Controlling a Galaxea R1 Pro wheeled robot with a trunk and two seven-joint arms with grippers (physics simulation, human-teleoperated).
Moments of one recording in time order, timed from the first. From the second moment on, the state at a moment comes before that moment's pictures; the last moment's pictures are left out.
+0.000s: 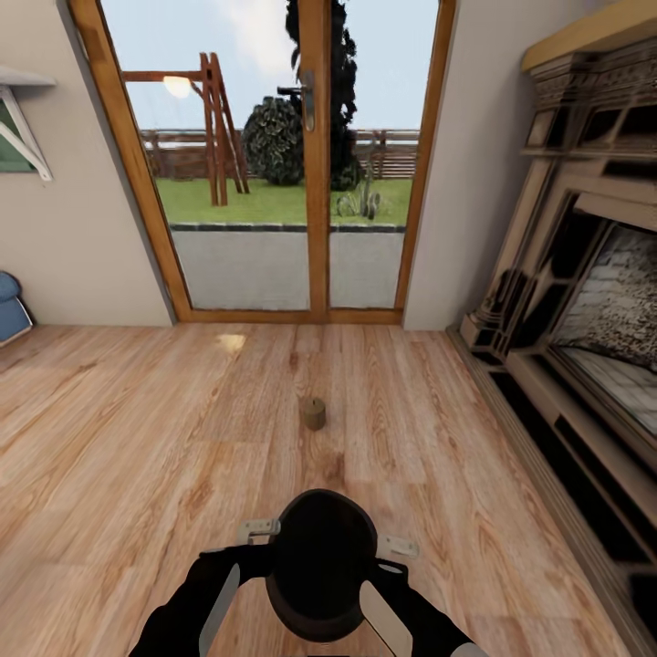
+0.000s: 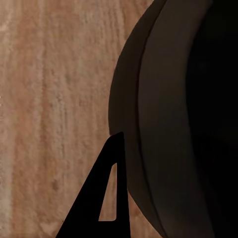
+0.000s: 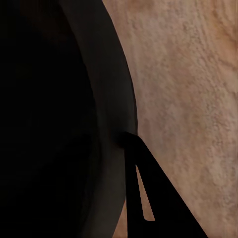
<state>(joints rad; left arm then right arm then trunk) -0.40 -0.11 -0.04 -0.82 0.08 0.53 0.02 -0.49 0.16 0.57 -0.58 -0.73 0.19 -0.59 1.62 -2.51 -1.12</state>
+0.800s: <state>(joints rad) -0.40 -0.11 -0.04 -0.82 0.08 0.53 0.03 -0.49 0.16 0.57 -0.59 -0.73 0.19 -0.59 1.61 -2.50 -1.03</state>
